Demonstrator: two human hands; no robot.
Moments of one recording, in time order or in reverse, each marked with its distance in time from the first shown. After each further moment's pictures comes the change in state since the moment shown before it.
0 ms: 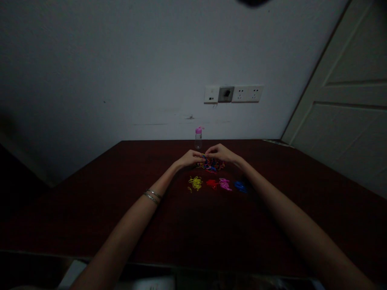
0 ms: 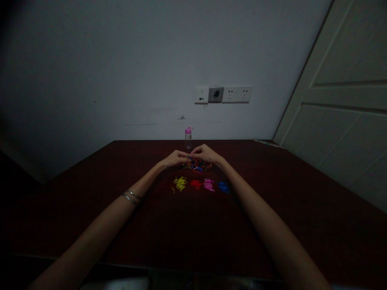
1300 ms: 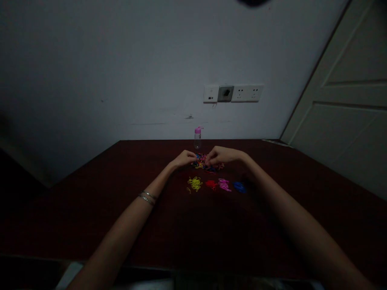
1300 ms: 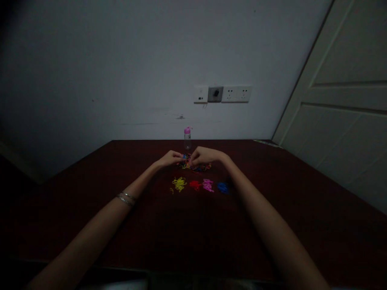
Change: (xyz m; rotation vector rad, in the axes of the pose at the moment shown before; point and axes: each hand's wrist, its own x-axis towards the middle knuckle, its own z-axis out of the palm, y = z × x) left_hand -0.003 -0.011 -0.016 0.183 0.094 0.007; right_hand -0.012 -0.031 -0.016 -0.134 -0.392 0.012
